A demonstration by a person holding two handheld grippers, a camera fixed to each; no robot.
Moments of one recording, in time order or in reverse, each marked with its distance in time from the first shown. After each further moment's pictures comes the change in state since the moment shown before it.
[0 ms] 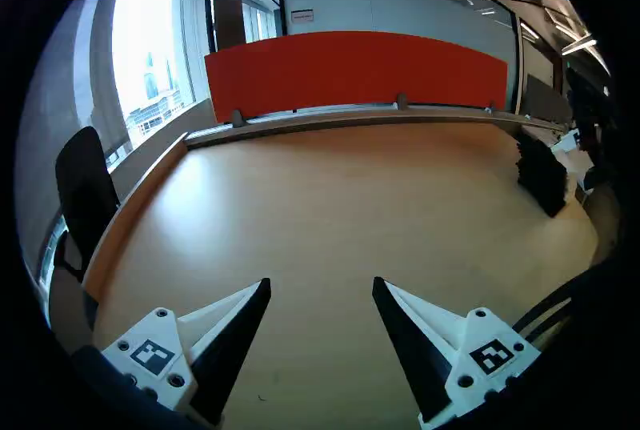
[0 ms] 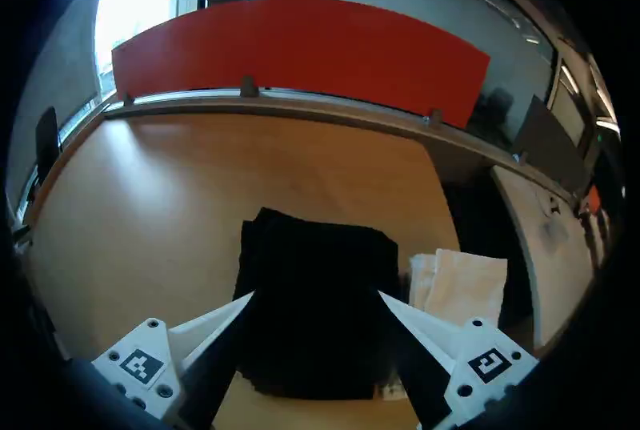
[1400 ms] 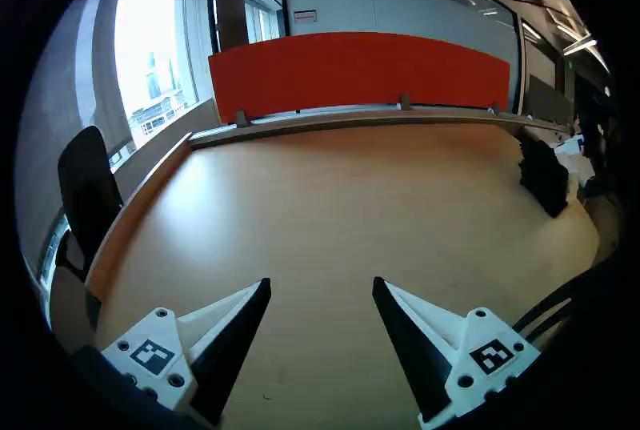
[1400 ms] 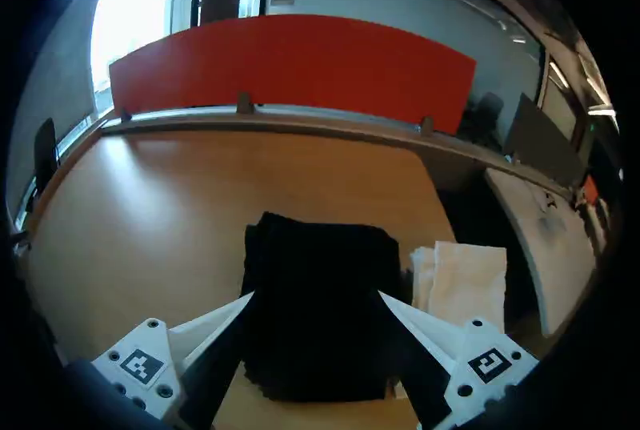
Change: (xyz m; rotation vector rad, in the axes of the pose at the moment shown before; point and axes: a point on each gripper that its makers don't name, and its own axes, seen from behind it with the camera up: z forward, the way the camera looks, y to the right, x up) left arm 0.001 -0.008 -0.003 0.011 0.003 0.000; right arm 0.005 -0.004 -0.009 -0.033 0.118 0.048
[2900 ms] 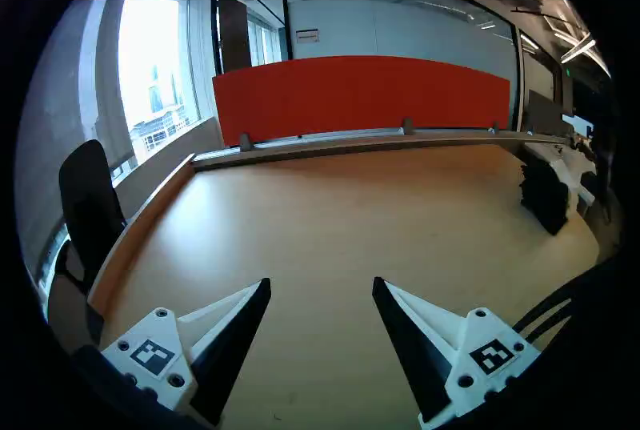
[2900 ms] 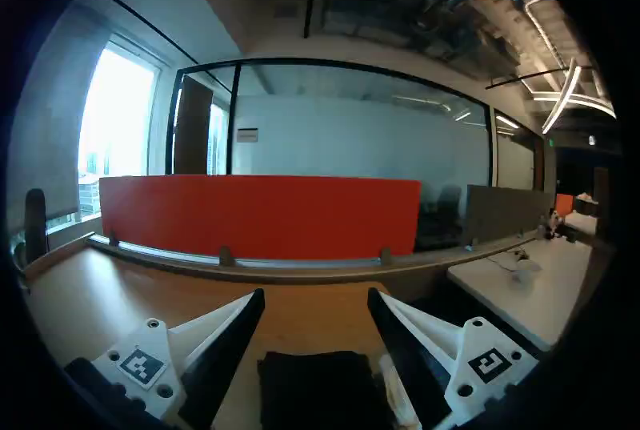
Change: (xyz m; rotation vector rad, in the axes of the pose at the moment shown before) left arm 0.037 -0.011 0.003 0.005 0.094 -0.009; right arm 0.131 0.003 -0.087 -0.134 0.590 0.104
